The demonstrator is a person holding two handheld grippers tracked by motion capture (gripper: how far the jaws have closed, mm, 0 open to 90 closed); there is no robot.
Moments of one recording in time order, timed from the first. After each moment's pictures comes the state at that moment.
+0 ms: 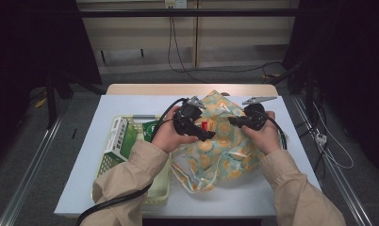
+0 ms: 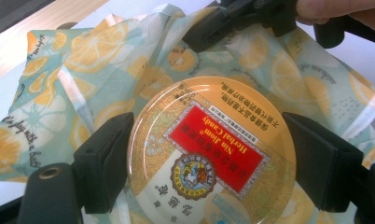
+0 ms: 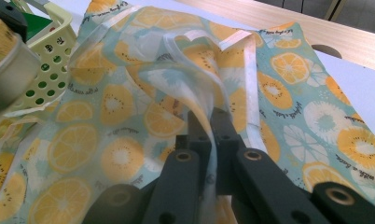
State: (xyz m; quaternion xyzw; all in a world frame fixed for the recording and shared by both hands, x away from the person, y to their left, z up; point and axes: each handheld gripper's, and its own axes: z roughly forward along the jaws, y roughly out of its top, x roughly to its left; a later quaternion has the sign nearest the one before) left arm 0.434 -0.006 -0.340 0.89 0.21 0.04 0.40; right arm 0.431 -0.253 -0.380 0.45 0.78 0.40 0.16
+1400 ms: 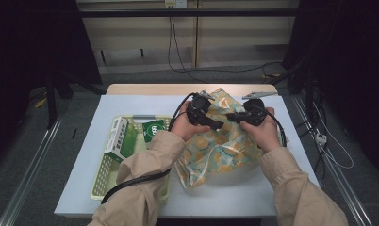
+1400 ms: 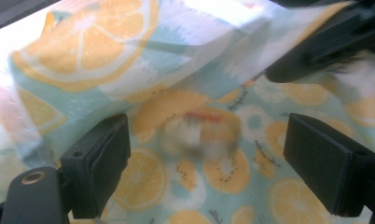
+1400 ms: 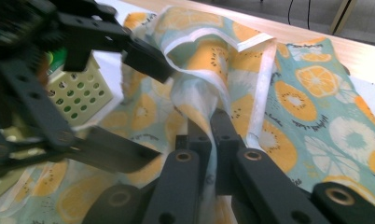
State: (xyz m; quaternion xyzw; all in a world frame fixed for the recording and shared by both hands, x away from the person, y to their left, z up) left arm 0.482 -0.039 -0.373 0.88 0.26 0.04 0.41; right arm 0.432 -0.246 -0.363 0.46 0.77 0.42 0.14
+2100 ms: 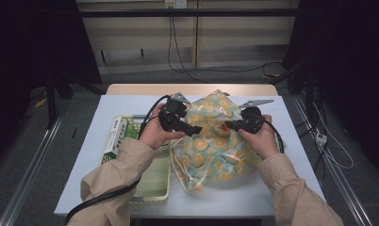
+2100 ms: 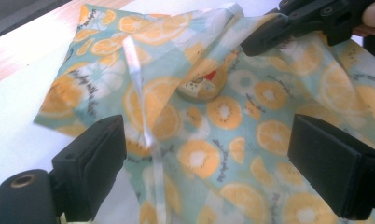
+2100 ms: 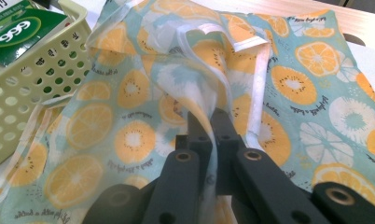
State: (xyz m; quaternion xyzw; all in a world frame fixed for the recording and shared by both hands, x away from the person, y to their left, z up) left arm 0.451 0.037 -0.344 0.88 0.25 0.05 0.41; right arm 0.423 -0.243 -0.384 0.46 0.78 0.40 0.14
